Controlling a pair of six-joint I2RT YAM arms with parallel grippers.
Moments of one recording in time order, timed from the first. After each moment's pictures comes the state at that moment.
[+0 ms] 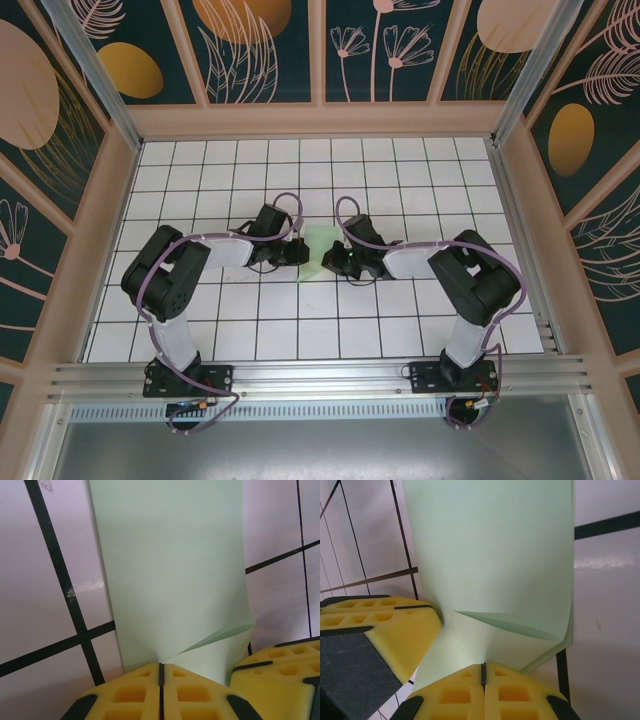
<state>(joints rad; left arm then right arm) -0.54 1.84 0.89 -0.01 0.42 -0.54 0.69 1.77 0.79 0.12 -0.34 1.02</state>
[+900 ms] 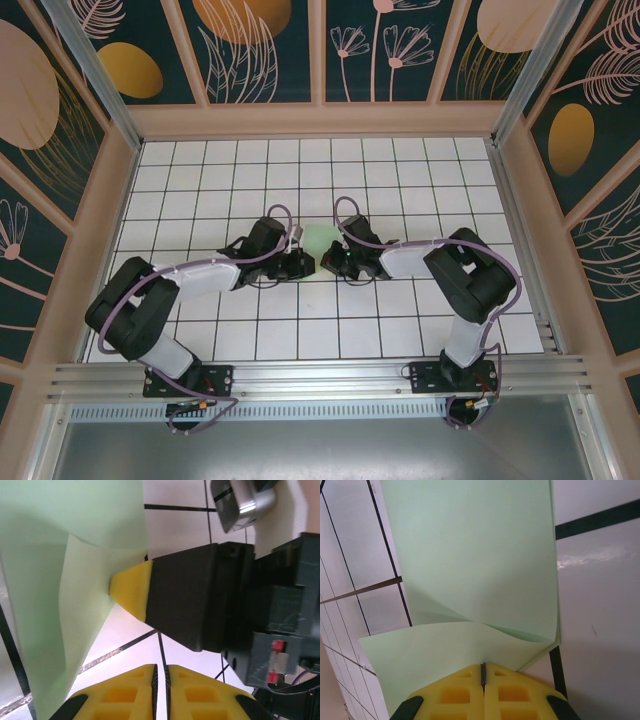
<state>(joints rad) -0.64 1.57 0.71 0.05 0.48 -0.80 0.70 1.80 0.82 0.10 -0.30 1.07</state>
